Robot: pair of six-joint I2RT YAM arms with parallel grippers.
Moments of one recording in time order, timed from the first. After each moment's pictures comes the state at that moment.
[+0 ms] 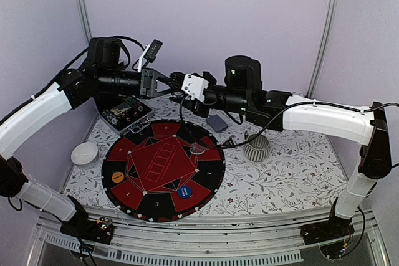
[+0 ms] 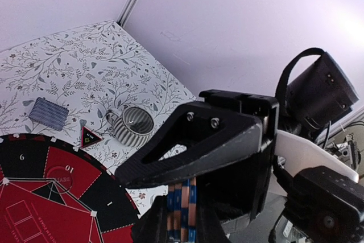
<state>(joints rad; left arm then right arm) -0.64 1.36 1.42 -0.43 0.60 -0.41 1.00 1.73 1.51 0.13 -0.12 -0.73</state>
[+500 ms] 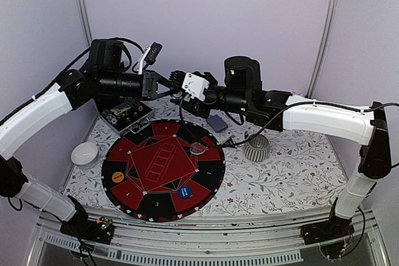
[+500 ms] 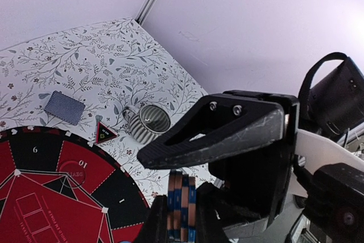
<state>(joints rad) -0.65 1.36 1.41 -0.45 0.51 -0.41 1.00 1.73 1.51 0.10 -0.09 -0.68</state>
